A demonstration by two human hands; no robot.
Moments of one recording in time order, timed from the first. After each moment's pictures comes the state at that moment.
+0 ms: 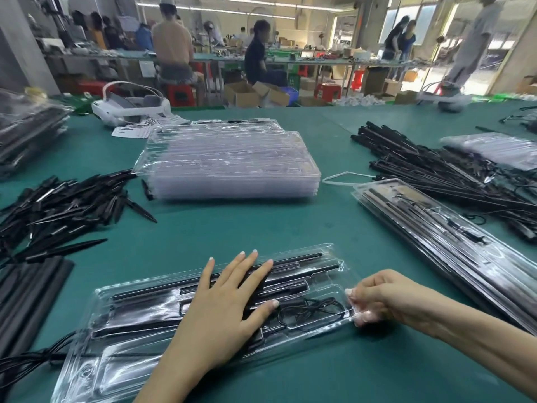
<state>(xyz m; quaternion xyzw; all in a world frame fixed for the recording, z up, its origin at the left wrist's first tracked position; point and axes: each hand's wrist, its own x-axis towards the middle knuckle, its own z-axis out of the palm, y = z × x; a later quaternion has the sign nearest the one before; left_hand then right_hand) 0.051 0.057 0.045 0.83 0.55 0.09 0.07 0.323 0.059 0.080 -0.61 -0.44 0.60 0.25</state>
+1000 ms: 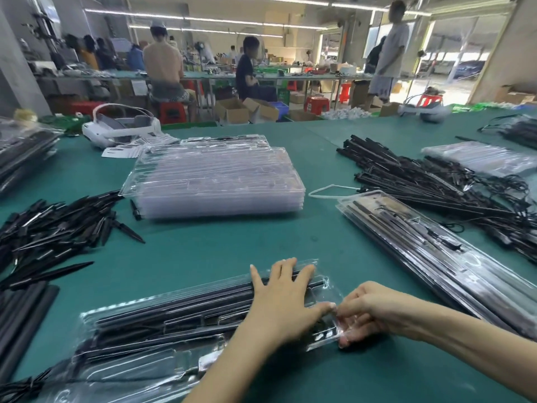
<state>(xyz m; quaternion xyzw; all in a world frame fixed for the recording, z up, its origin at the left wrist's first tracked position) 0.149 0.084 0.065 0.84 0.52 0.05 0.16 0.330 0.062 0.083 -0.61 -0.44 0.64 0.18</state>
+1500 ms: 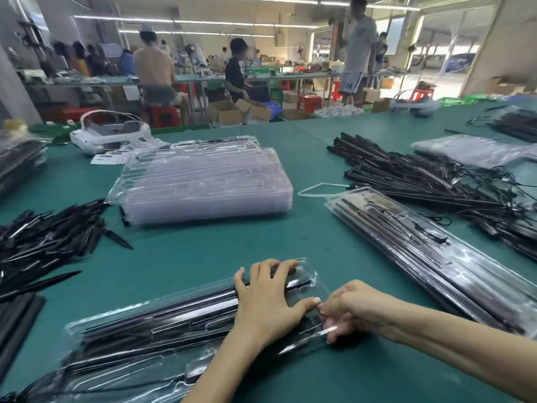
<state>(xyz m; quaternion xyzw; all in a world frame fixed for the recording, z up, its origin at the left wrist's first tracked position) 0.153 0.091 0.040 0.80 0.56 0.18 0.11 0.325 0.062 0.074 -0.62 -0.42 0.62 0.24</state>
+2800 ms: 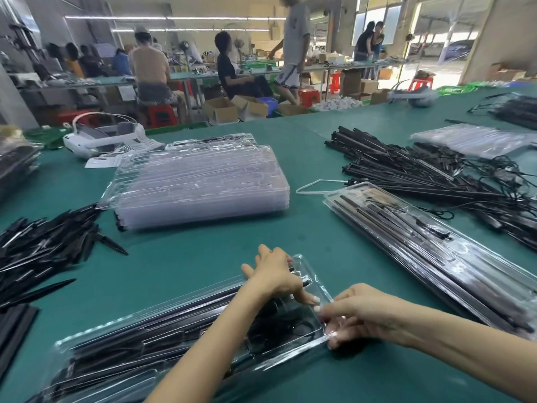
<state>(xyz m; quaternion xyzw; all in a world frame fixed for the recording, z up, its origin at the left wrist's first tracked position) 0.181 0.134 0.080 0.72 0.61 0.05 0.31 0.330 0.058 0.079 -0.62 -0.39 0.64 0.23</state>
